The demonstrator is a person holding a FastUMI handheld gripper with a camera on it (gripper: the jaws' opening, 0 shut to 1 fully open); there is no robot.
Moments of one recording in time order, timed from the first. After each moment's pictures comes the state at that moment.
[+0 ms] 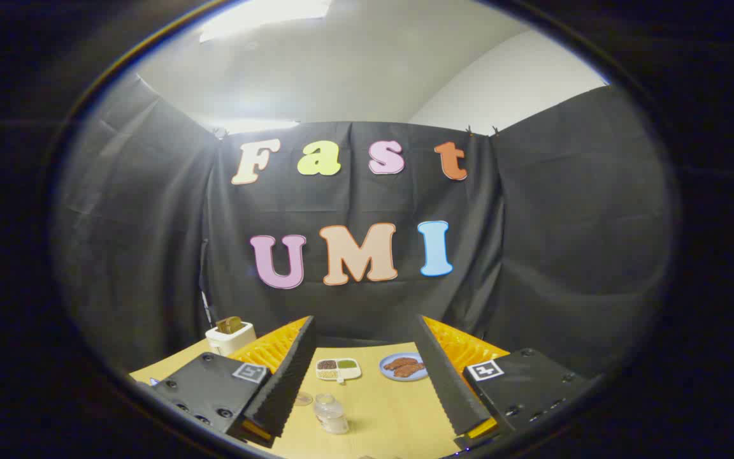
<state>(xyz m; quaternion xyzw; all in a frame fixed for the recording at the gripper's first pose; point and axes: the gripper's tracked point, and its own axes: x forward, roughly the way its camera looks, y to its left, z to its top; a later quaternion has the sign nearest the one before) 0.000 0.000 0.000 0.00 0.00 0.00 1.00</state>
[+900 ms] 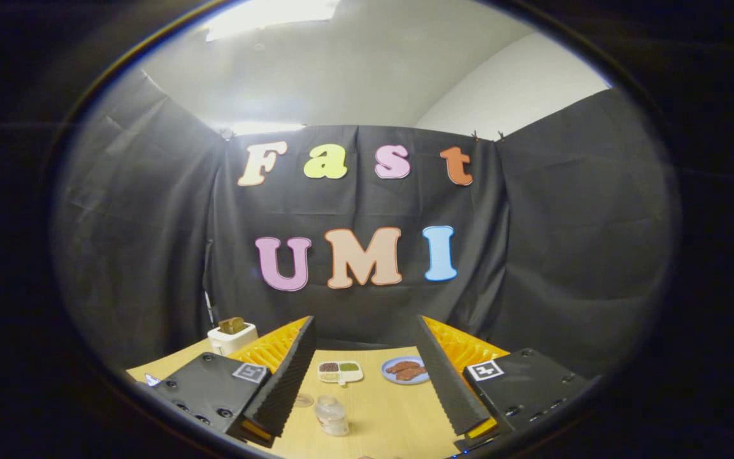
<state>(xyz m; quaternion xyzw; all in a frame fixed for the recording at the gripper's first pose) 0.000 0.003 -0.006 -0.01 -0.01 0.01 1.00</state>
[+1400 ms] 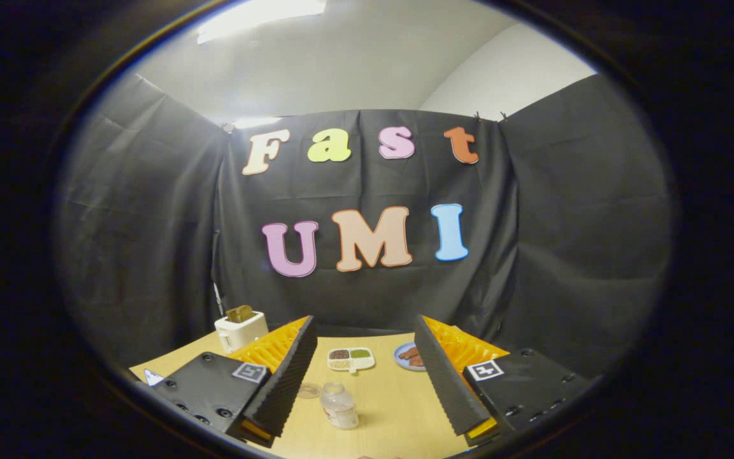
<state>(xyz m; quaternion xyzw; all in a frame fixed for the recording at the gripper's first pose) 0.012 0.008 -0.062 0.02 0.02 0.03 1.00</state>
